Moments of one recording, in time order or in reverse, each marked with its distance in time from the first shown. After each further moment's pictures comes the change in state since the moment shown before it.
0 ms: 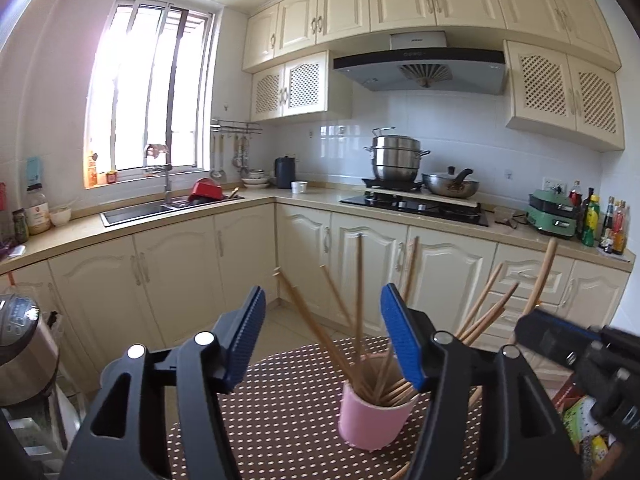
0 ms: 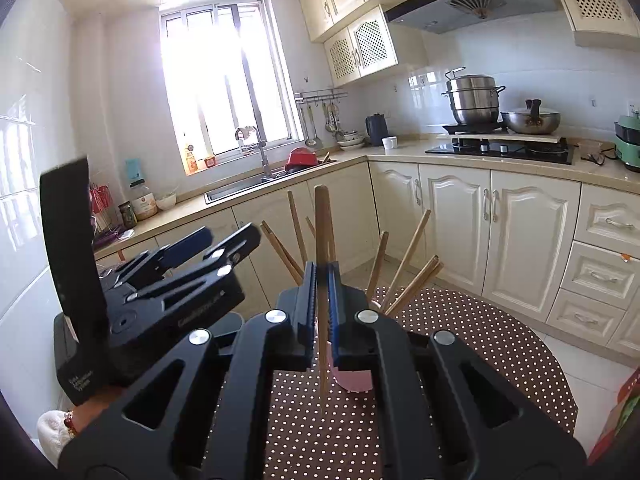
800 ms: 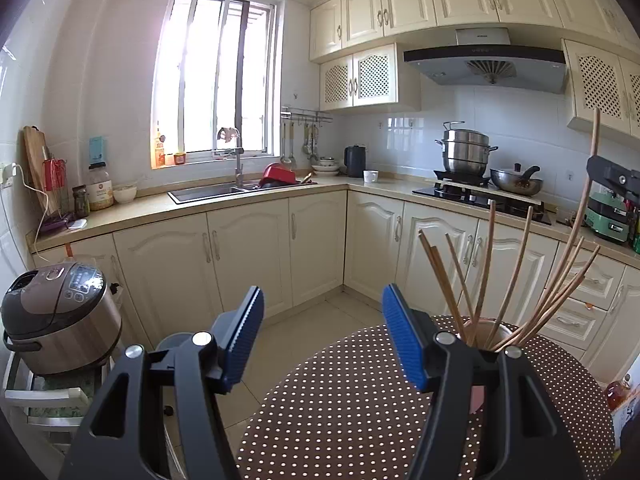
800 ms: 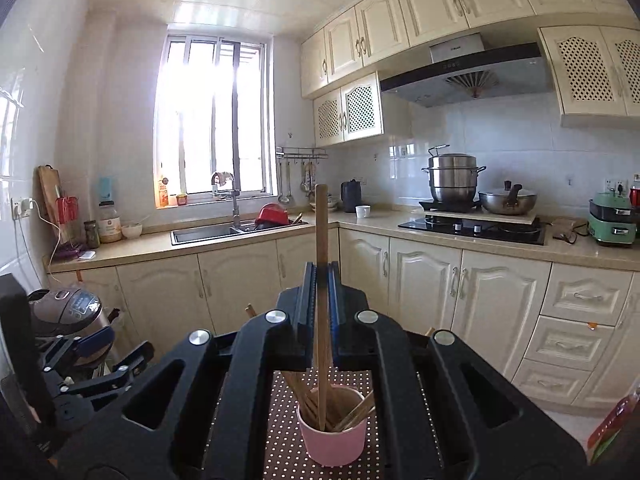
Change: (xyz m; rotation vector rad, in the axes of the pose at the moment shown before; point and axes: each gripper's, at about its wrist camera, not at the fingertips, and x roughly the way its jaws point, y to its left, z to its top) left arm -0.034 0.088 -0.026 -0.062 0.031 0.215; right arm 0.015 0.040 0.036 -0.138 -0.215 -0.150
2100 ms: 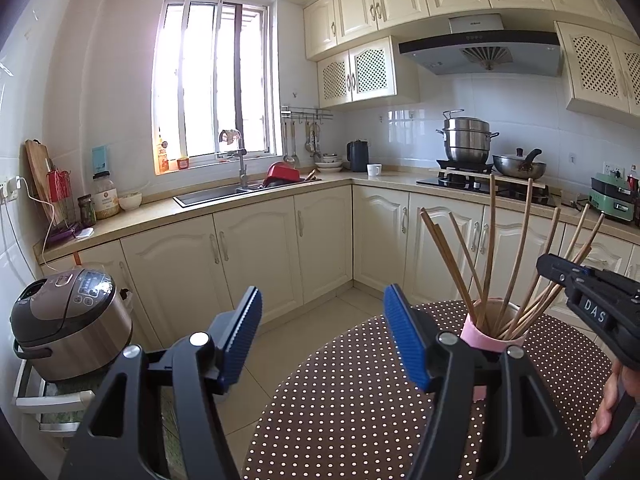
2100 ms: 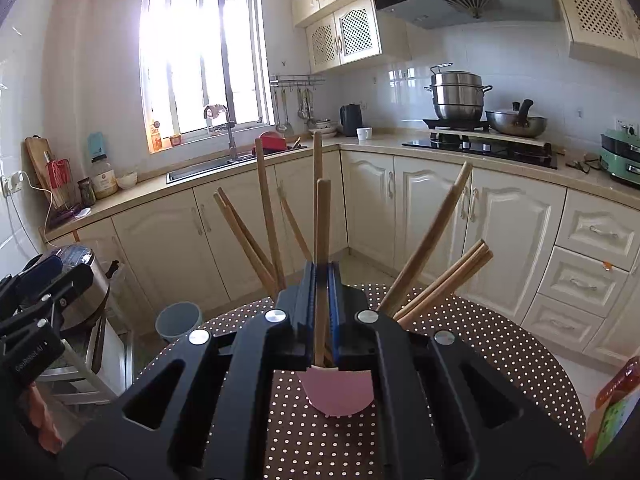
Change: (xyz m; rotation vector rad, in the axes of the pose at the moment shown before) left arm -0.005 -0.012 -0.015 0.057 0.009 0.028; right arm 0.050 -0.013 -0.078 0.058 0.258 0.021
